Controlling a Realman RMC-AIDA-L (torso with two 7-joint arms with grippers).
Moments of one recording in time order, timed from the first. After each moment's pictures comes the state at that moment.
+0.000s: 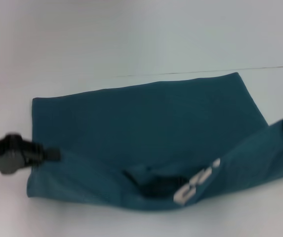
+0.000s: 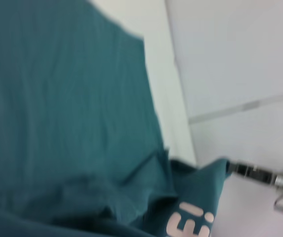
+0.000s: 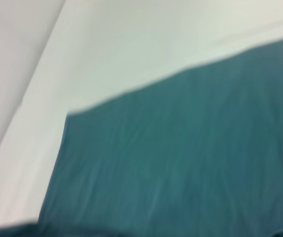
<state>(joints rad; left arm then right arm) -0.65 -1.97 0.37 0.75 2.34 1.93 -2.49 0.61 1.83 -0.38 -0.78 -2.43 -1.73 2.30</state>
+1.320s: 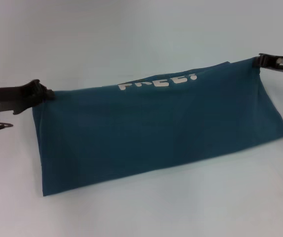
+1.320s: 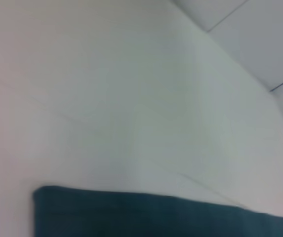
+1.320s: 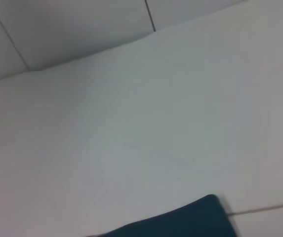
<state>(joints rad) -0.77 -2.00 0.68 0.59 2.23 0.96 -2.56 0.79 1.97 -0.68 -0.55 -2.28 -0.63 2.29</state>
